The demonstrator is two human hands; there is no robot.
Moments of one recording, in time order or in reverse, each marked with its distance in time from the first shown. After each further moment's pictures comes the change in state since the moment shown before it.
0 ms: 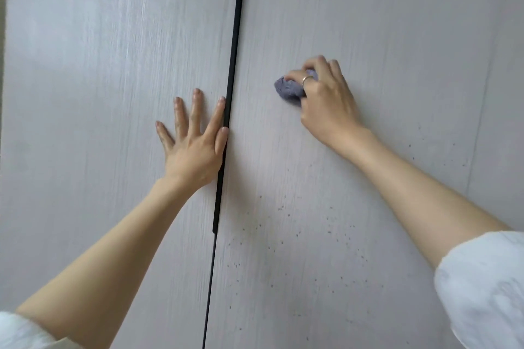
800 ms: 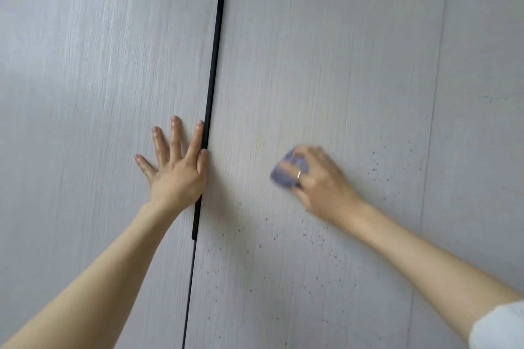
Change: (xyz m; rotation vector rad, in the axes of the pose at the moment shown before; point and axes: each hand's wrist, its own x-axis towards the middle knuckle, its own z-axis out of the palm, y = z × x) left_hand -0.022 0.007 0.007 -0.111 -0.080 -0.108; right_hand -0.107 0.020 -0.012 -0.015 -0.093 -0.322
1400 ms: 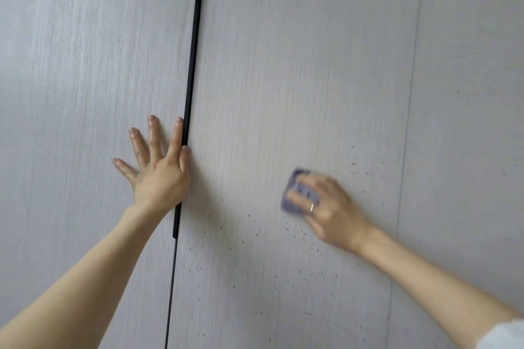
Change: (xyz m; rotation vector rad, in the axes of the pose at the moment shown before) left_hand -0.002 0.007 0.008 -0.040 0.051 -0.050; right_hand -0.068 0.018 0.000 -0.021 0.002 -0.085
